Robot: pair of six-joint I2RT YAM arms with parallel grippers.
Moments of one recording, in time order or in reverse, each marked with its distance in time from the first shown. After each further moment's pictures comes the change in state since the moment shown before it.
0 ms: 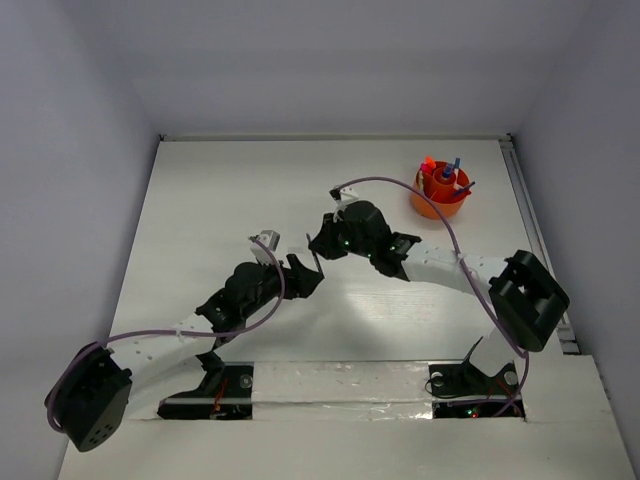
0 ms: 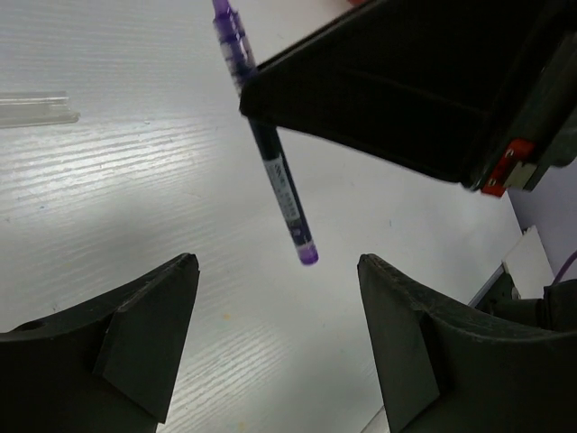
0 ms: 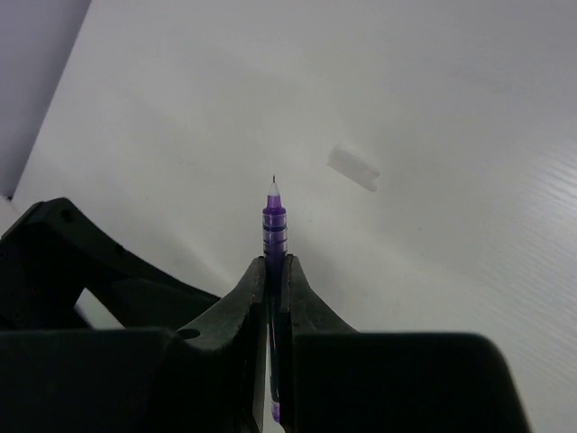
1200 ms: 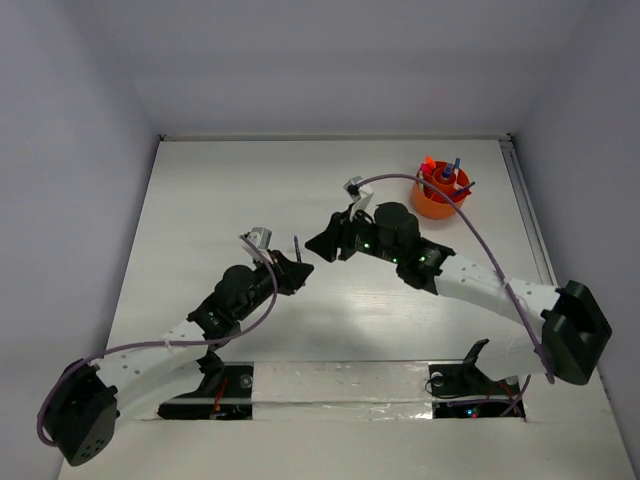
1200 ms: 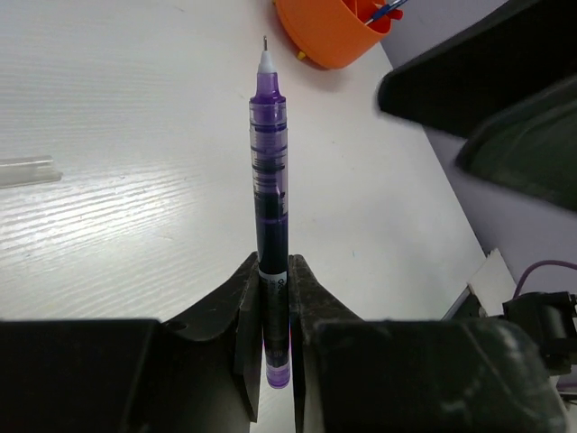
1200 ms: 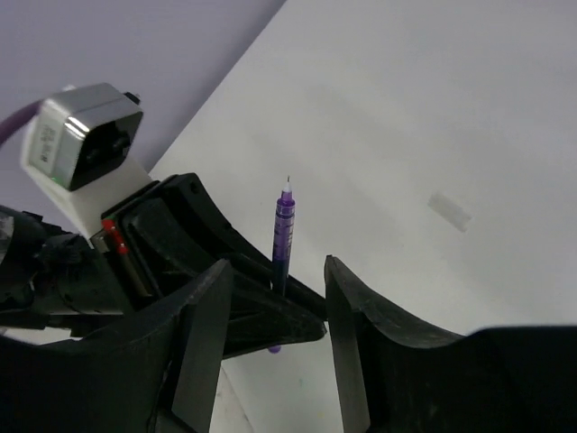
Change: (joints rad) left arm -0.009 -0.088 -0.002 0.061 -0.025 0.006; right arm 0.017 -0.236 -0.110 0.126 -0.158 0.004
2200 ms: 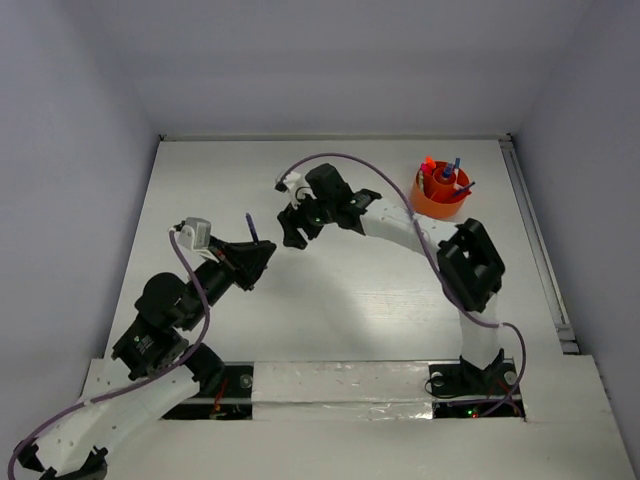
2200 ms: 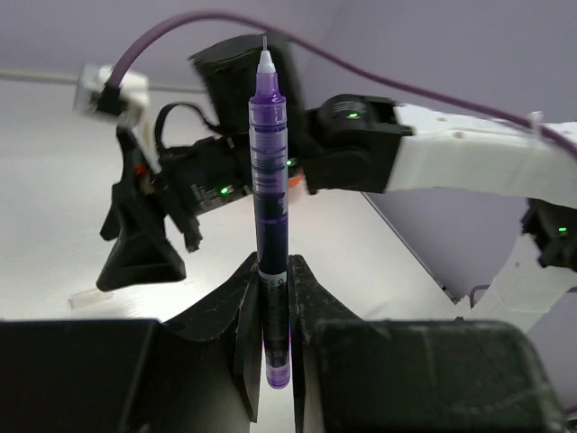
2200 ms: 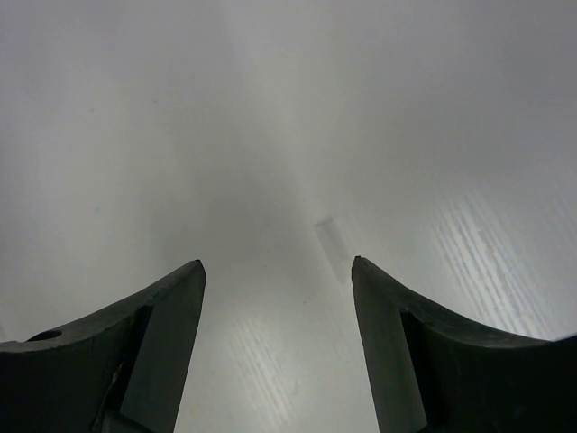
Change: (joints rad) left arm 0.011 -0.430 0.406 -0.607 -0.053 0.188; right arm -0.063 0.587 0.648 -0.520 -0.204 -0.591
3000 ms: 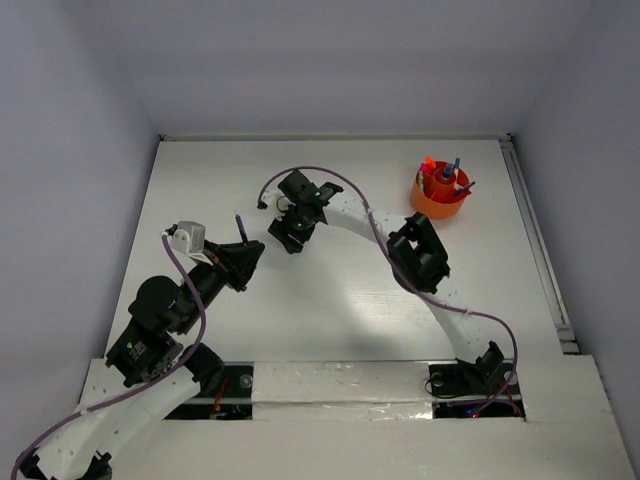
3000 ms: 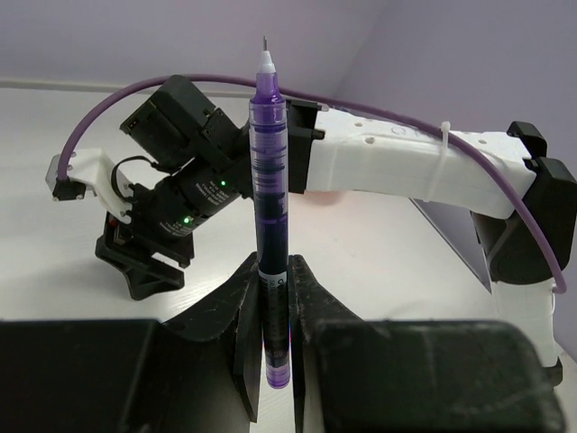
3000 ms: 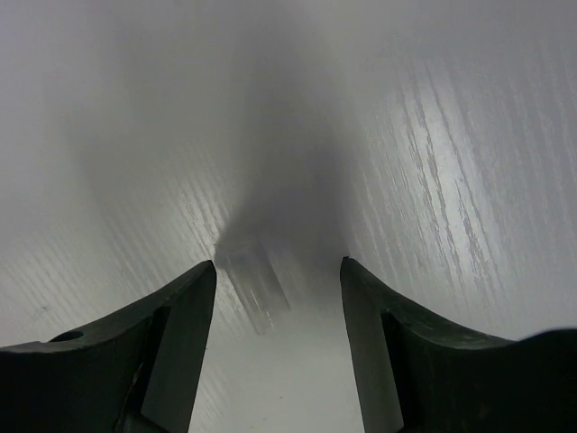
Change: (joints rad) left arm 0.036 -0.054 0.024 -0.091 -0.040 0.089; right arm 0.012 0.473 0.543 -0.452 0.116 -0.237
